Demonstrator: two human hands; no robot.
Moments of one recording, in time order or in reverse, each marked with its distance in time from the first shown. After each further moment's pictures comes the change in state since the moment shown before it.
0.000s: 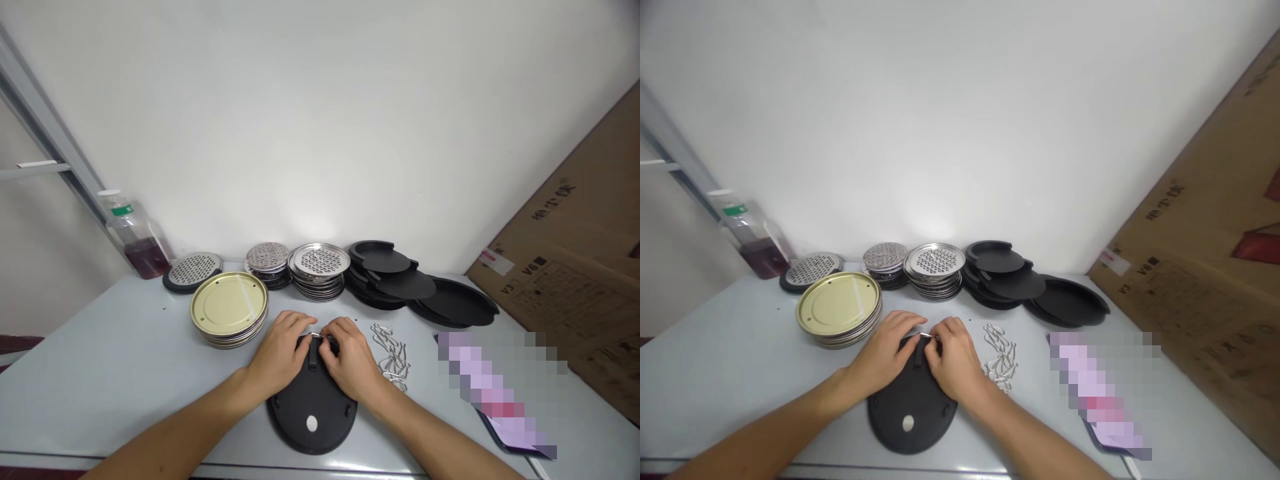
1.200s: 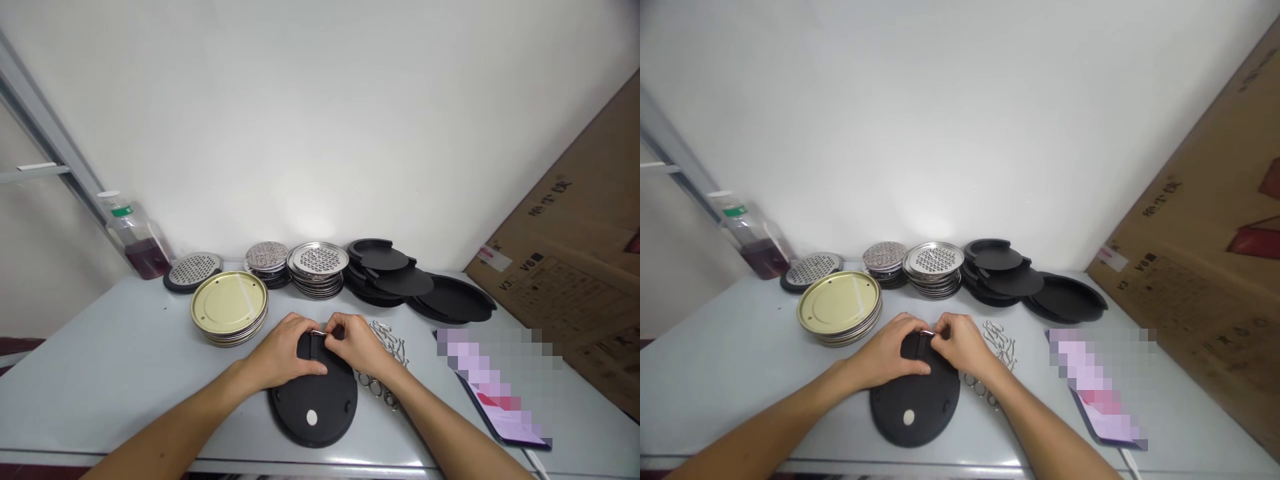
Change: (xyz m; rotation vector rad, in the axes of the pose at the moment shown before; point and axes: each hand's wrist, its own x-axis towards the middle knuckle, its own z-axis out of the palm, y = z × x) left_hand 0.006 0.001 -0.009 -0.176 -0.246 -0.050; right_hand 0.020 0.014 -0.021 0.184 -0.199 0.136
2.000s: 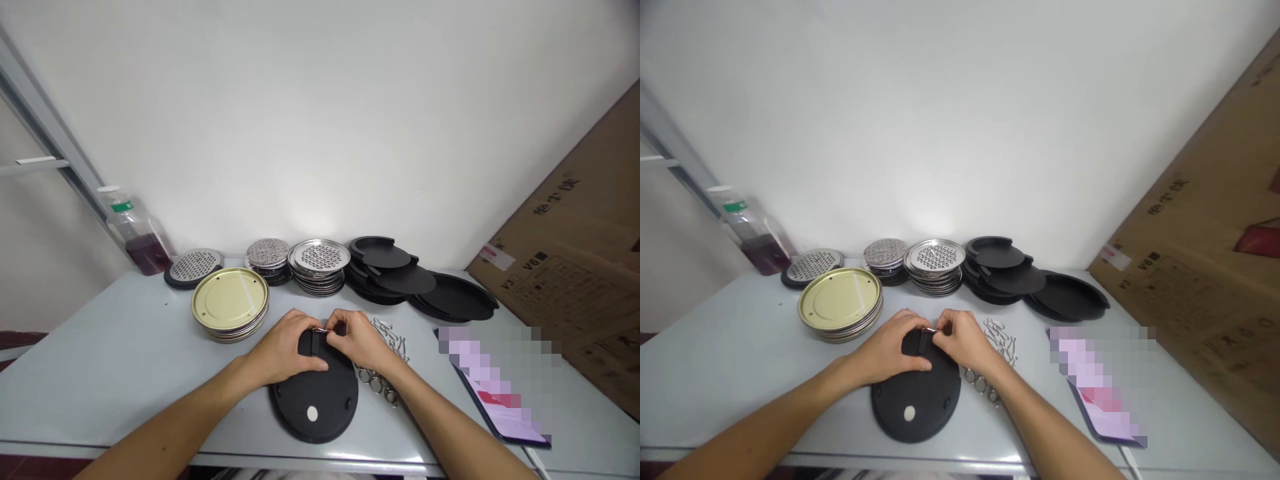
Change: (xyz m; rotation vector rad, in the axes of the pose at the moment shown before) left_hand 0.000 -0.005 0.001 -0.003 -0.009 0.029; right_hand 0.002 0.002 -0.004 0.031 -0.064 0.034
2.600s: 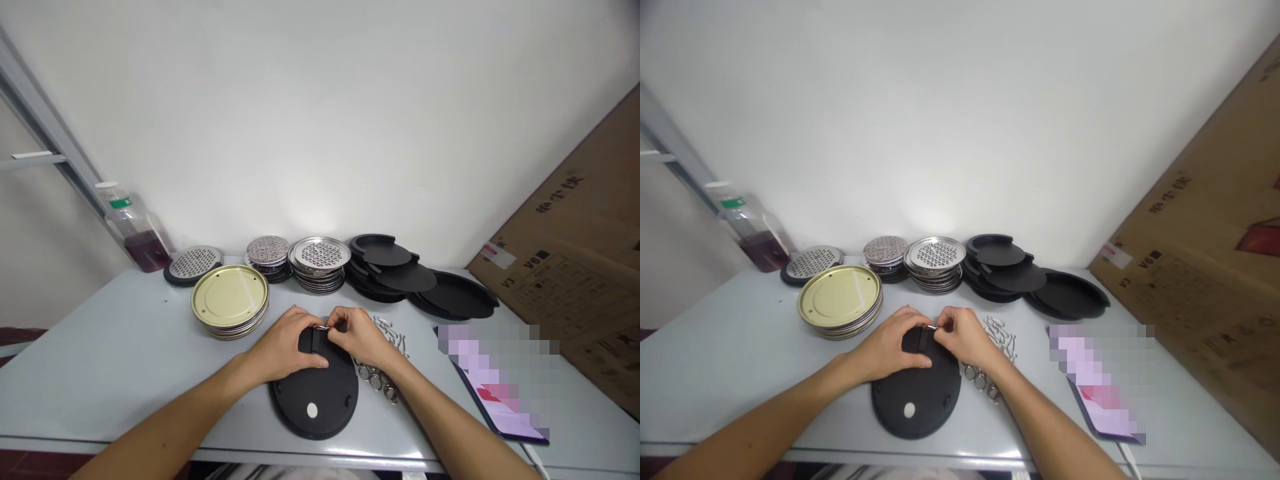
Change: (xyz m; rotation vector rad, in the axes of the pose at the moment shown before) left_hand 0.001 0.000 0.001 -0.006 -0.003 -0.012; right_hand 0.000 0.003 0.000 0.039 -0.017 0.016
